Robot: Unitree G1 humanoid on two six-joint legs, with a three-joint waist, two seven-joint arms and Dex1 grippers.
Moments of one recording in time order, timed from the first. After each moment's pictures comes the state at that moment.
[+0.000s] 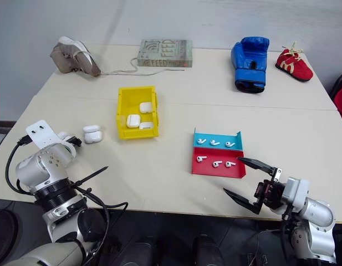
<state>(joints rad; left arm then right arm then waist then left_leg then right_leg) -0.71 0.13 0.71 -0.09 -0.07 1.21 0.50 0.08 -0.52 -0.28 -0.04 0.65 -0.39 1.33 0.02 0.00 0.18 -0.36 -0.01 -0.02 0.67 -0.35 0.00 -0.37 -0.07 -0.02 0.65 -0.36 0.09</state>
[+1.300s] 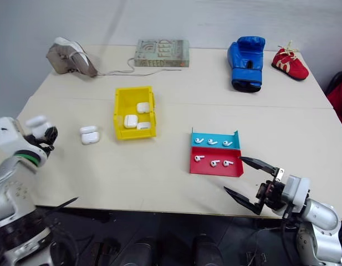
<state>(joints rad) -0.28 0.43 0.66 -0.32 -0.42 0.77 -0.32 0.15 -0.56 -0.33 -0.09 0.63 -0.32 1.27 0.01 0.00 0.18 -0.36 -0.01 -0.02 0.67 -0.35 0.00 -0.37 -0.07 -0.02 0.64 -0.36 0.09</state>
